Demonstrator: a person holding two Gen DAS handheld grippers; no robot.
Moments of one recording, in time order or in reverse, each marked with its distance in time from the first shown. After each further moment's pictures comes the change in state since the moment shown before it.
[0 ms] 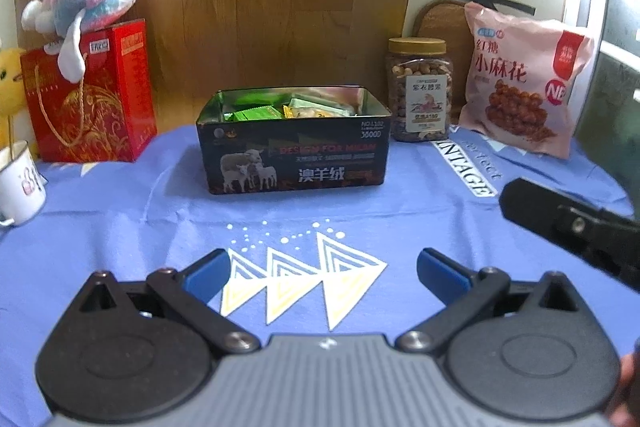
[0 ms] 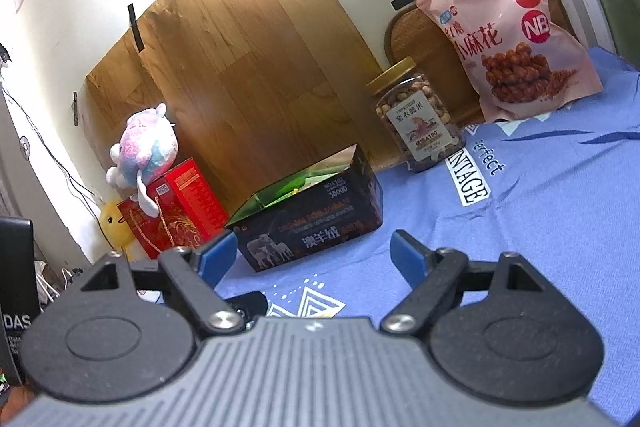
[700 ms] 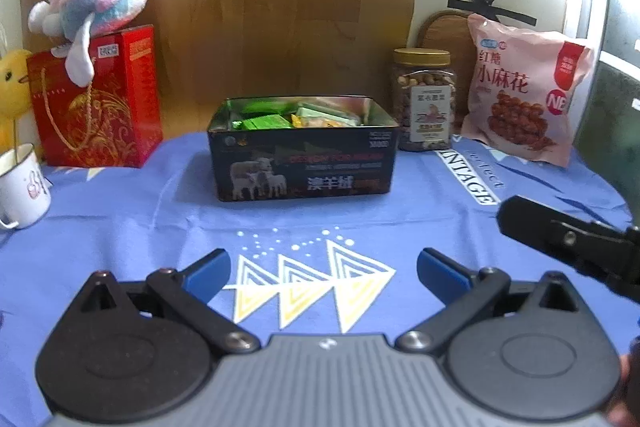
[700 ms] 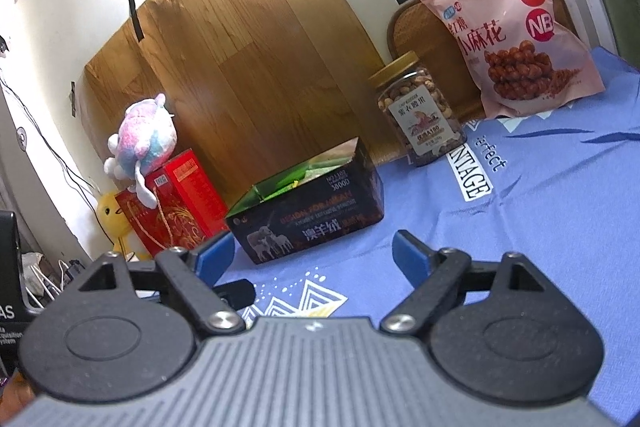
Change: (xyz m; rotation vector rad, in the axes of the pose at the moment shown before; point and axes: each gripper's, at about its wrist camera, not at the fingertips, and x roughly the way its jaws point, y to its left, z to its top) left arm -0.007 0.007 -0.001 0.001 -0.030 0.021; right arm 0.003 0.006 -0.001 -0.013 0.029 -0.018
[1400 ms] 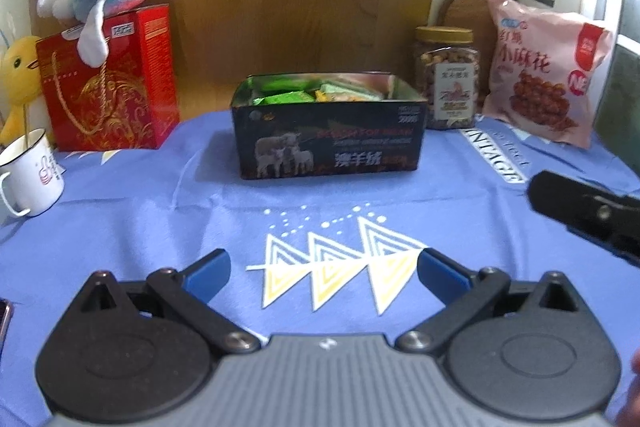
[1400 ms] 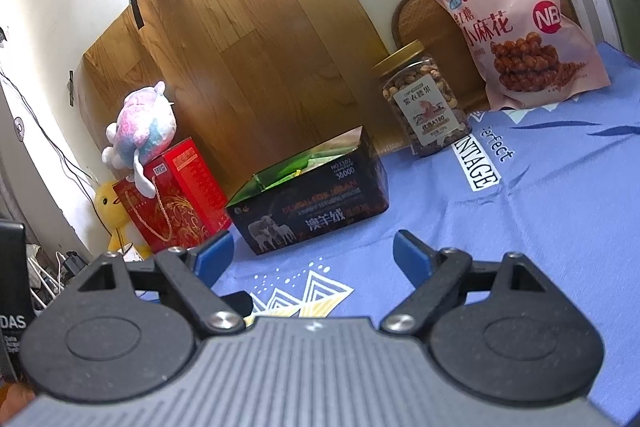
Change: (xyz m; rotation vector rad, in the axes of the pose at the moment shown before) left arm 0.010 0.016 -0.010 -0.004 0.059 0.051; right arm 0.008 0.007 -0.005 -0.009 0.023 -0.005
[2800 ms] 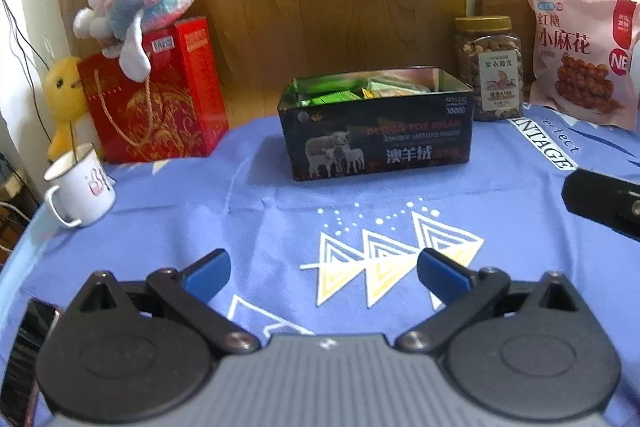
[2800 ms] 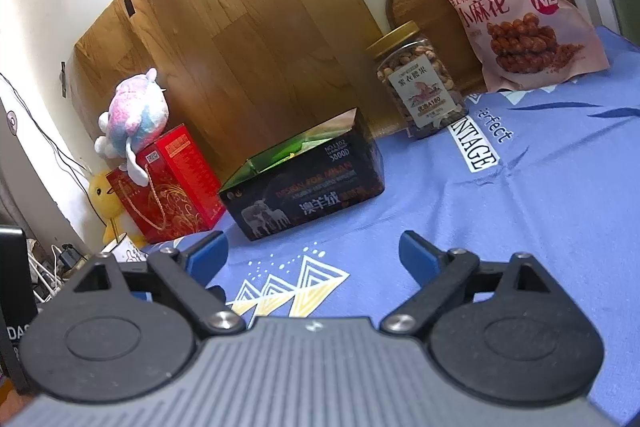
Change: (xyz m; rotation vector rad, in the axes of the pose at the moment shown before) left arm 0.002 0.001 0.000 0.055 -0.008 0.156; right arm 0.008 -0.004 -0.003 0.012 0.045 -0.007
